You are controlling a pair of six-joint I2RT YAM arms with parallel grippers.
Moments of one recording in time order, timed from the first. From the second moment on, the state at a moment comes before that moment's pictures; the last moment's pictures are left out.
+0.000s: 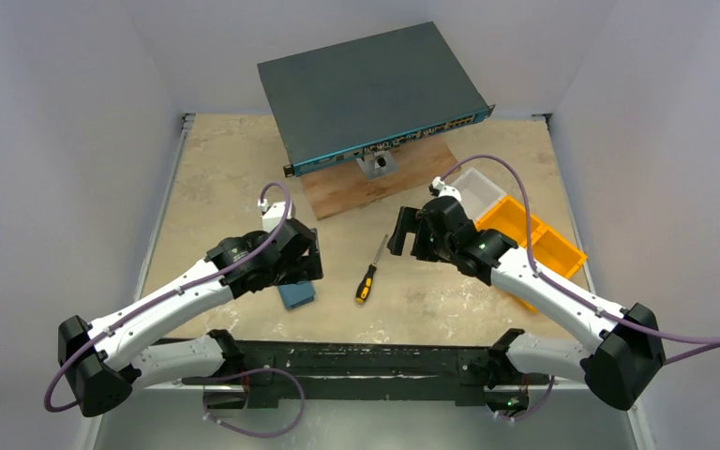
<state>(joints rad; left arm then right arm) -0.86 1.05 0.94 -0.95 -0.41 -0.91 0.70 1.15 0.86 -0.48 0.15 0.75</state>
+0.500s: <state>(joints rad) -0.86 1.04 0.94 -0.96 -0.43 -0.91 0.70 1.15 0.86 -0.48 0.17 0.75</state>
